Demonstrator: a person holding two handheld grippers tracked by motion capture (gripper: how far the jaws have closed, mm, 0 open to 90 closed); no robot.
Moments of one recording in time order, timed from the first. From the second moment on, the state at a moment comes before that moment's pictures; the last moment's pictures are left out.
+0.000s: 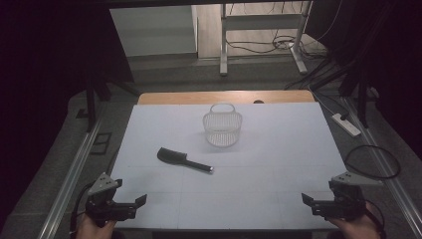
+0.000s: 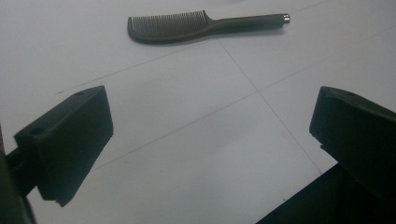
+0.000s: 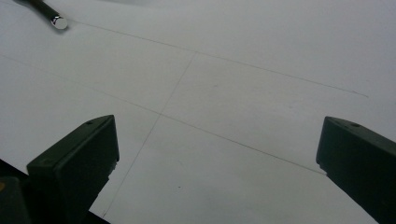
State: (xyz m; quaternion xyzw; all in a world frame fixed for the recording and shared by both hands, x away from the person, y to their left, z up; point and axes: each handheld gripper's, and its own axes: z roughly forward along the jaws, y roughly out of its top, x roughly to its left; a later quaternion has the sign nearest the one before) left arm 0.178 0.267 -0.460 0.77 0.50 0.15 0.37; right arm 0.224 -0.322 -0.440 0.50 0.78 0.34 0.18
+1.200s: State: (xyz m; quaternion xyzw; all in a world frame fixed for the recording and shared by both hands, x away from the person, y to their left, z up) left arm 0.186 0.264 -0.459 0.77 0.50 0.13 0.37; right arm 0.223 -0.317 -0.440 0.48 0.79 0.34 0.19
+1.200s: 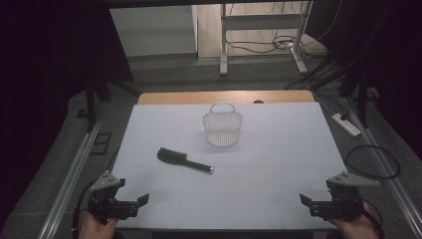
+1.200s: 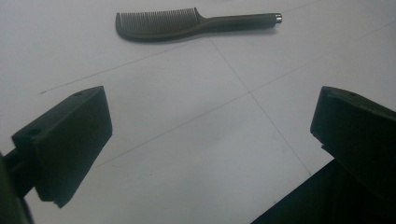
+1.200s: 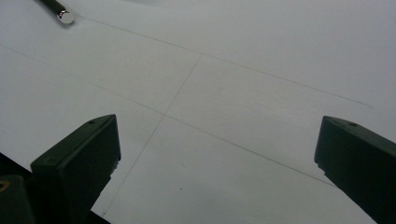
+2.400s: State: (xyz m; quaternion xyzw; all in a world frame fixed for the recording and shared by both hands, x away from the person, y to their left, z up) left arm 0.227 0.242 -0.464 0.79 0.47 0.11 0.38; right arm 0.225 -0.316 -0.441 0.48 0.79 0.34 0.18
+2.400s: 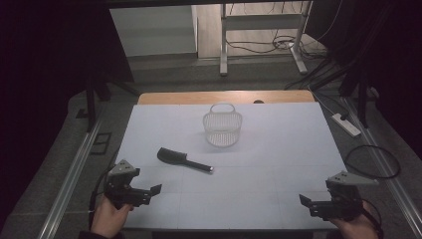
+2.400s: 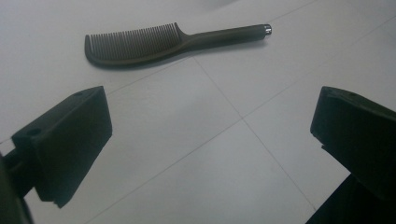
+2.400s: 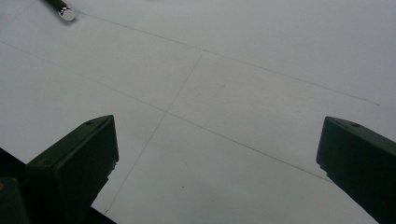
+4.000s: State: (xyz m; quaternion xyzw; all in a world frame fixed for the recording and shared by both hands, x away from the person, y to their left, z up) left arm 0.299 0.184 -0.460 0.83 0.43 0.07 0.35; right arm 0.225 -0.314 -0.441 0.47 0.80 0.33 0.18
